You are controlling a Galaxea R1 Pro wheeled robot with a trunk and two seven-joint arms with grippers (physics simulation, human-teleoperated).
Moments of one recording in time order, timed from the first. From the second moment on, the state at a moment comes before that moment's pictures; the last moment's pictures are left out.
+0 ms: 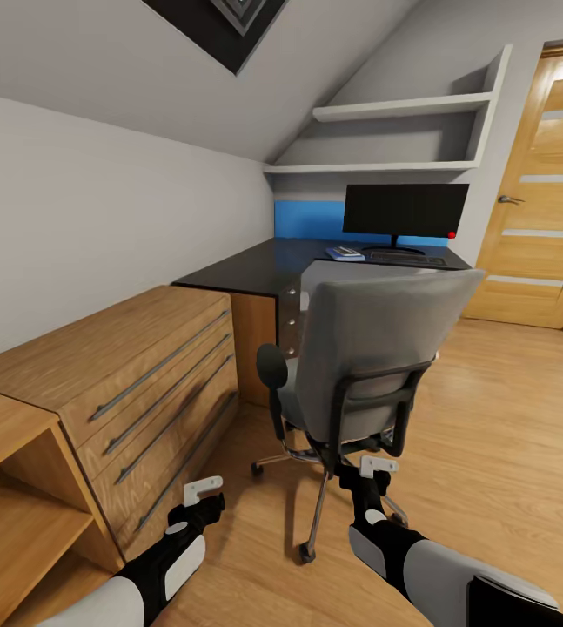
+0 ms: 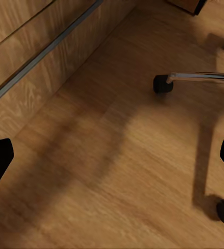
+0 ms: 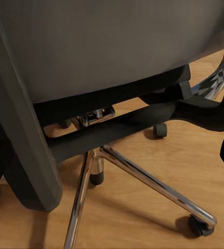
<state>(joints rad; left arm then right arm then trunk) -0.61 -0.04 -0.50 -0.37 0.66 -0.08 0.32 -0.77 0.07 1.28 -0.17 -1.24 -0.51 -0.39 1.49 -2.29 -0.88</state>
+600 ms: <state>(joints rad) -0.61 -0.04 -0.50 -0.37 0.66 -0.08 0.32 -0.77 0.07 1.28 -0.17 -1.24 -0.51 -0.39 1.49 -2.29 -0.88</state>
